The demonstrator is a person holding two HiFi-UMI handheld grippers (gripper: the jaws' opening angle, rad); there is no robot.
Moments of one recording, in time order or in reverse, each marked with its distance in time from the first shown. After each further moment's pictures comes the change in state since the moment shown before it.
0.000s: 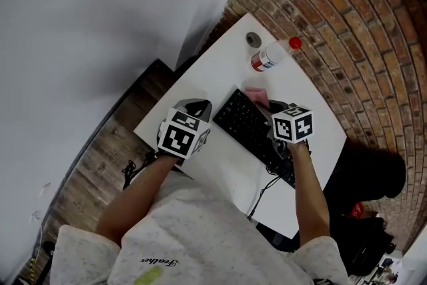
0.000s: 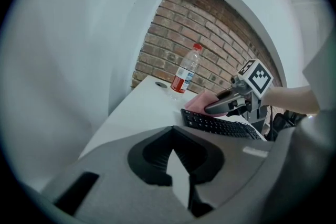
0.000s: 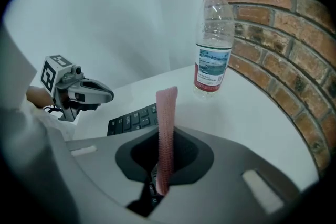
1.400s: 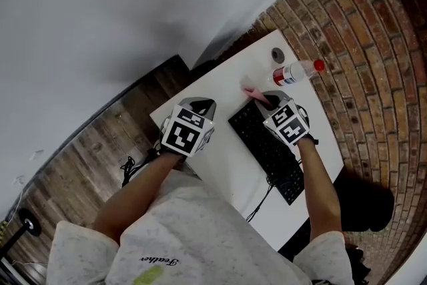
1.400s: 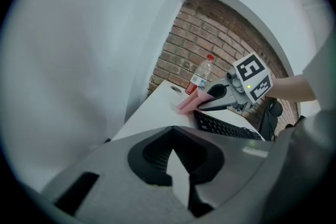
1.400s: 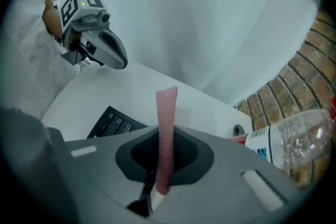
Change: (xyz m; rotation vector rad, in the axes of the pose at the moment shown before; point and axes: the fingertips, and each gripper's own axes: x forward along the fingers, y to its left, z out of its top) left arm -0.045 0.024 -0.013 -0.102 -0.071 0.125; right arm 0.036 0.052 0.048 -0.802 0.137 0.009
